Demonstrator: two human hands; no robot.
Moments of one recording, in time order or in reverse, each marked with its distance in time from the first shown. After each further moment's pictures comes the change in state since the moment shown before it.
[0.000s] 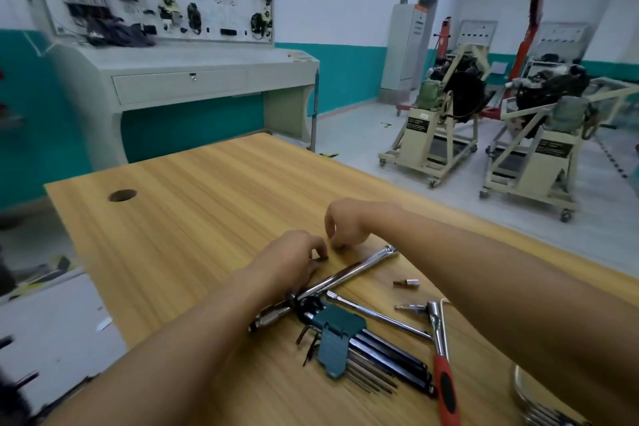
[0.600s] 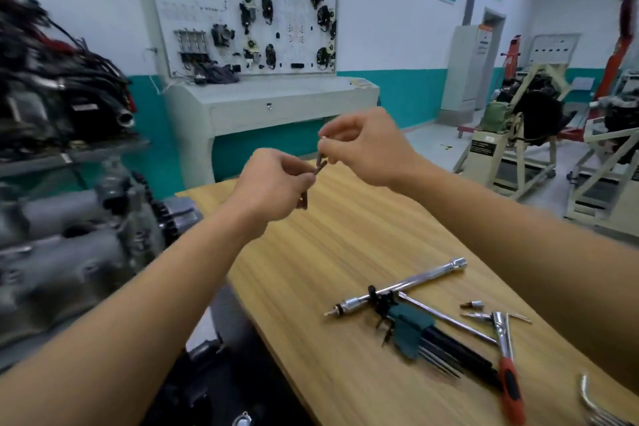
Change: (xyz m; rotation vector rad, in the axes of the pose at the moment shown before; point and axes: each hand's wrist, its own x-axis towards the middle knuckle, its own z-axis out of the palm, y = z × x) left_hand -0.137 0.011 -0.182 -0.592 0.598 -0.309; right_hand -0.110 -0.127 -0.126 0.904 0.795 -0.456
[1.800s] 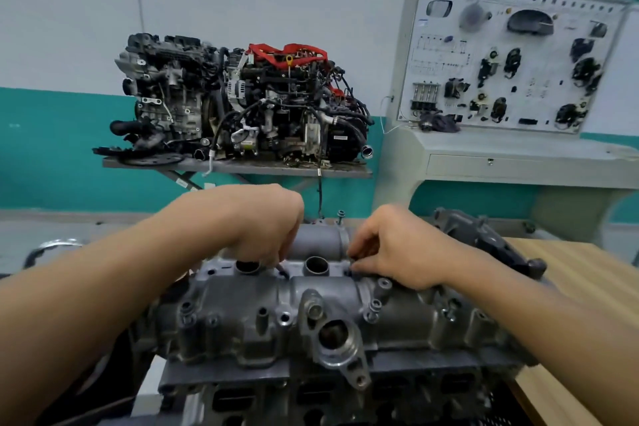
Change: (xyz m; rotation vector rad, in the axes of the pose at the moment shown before) left_hand -0.145 -0.042 -0.365 1.295 -0.342 -0.374; right_hand 0.013 -0.210 0.285 -0.198 -0.724 -0.496
